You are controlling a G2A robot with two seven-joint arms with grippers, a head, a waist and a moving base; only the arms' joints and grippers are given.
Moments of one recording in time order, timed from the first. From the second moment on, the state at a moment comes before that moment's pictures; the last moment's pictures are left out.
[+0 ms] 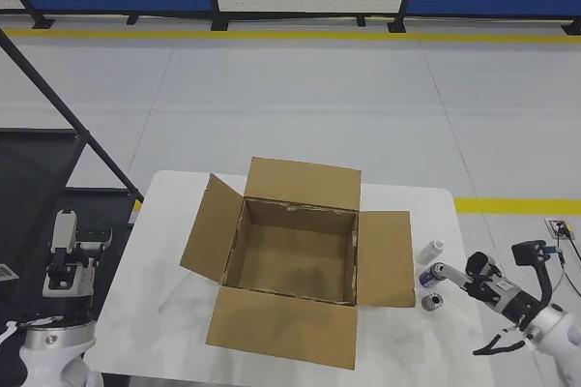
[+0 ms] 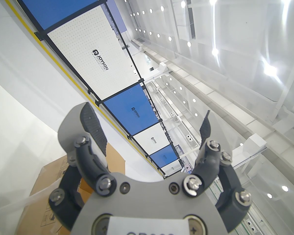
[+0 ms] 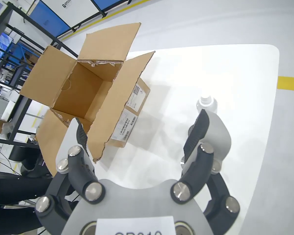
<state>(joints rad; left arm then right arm) 1.53 -1.39 -1.87 -2.18 0.03 -0.13 -0.12 -1.45 -1.10 1.89 -1.86 -0.45 -0.40 0.75</state>
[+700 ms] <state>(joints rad) 1.53 -1.39 -1.87 -2.18 0.03 -0.13 -0.12 -1.05 -1.07 1.68 -1.54 -0.12 -0.25 1.23</state>
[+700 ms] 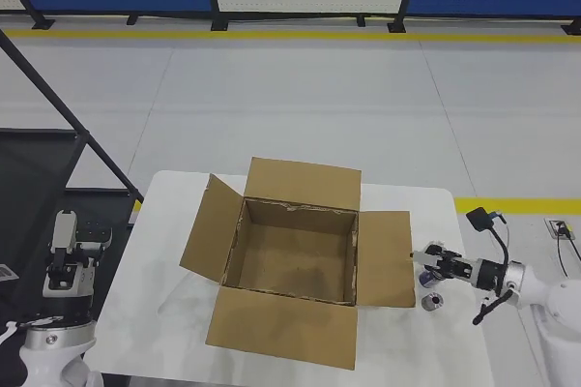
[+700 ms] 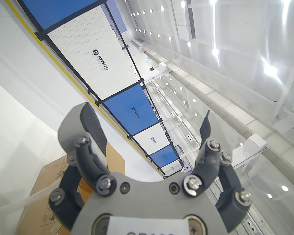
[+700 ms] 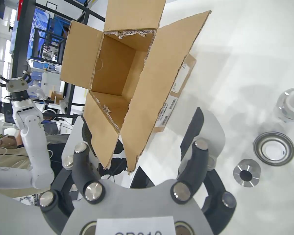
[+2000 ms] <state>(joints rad) 1.53 -1.39 -1.87 -2.18 0.03 -0.13 -0.12 -1.00 -1.01 1.59 -1.57 -0.31 -0.20 1.11</state>
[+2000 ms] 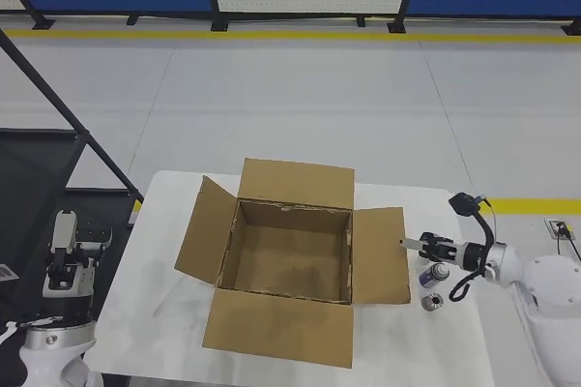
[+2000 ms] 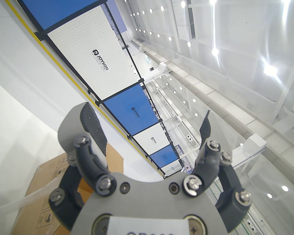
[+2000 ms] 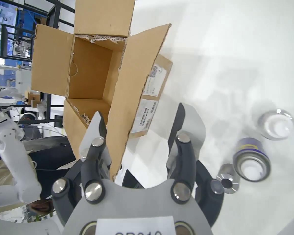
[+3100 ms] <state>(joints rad) 1.53 -1.39 -1.87 -2.18 0.03 -0.13 -0.12 -1.26 -0.99 1.53 -1.62 -0.90 -0.19 1.01</state>
